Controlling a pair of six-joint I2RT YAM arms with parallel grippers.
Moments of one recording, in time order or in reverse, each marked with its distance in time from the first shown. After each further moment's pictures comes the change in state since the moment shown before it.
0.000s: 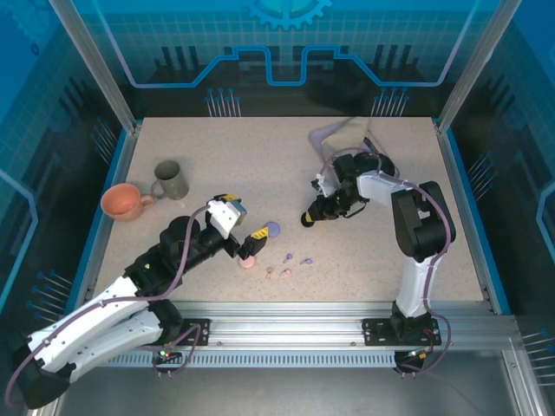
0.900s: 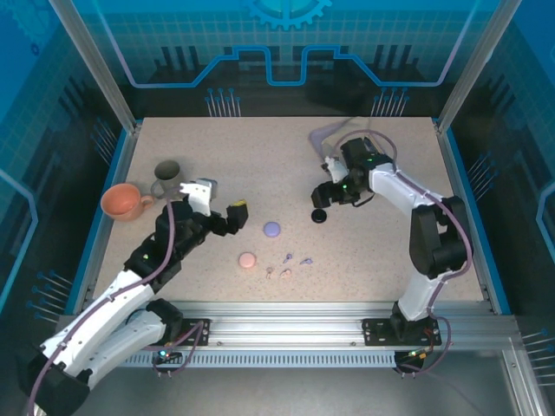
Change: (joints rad) left arm 0.286 0.044 -0.008 -0.035 -0.036 -0.371; right arm 0.034 -0.200 0.062 -0.101 0.276 0.006
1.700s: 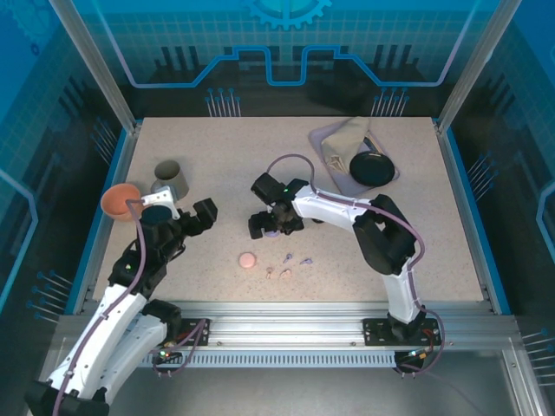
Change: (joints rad) left arm 0.219 -0.132 -0.020 -0.243 -0.040 -0.275; right arm 0.497 0.284 0.229 -0.043 0.335 0.575
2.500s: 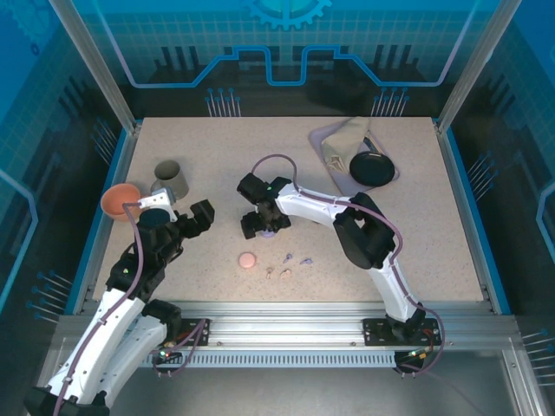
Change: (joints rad) left arm 0.000 -0.030 -0.004 -0.023 -0.027 0.003; right arm 0.036 0.157 0.199 -0.081 0.039 -0.096
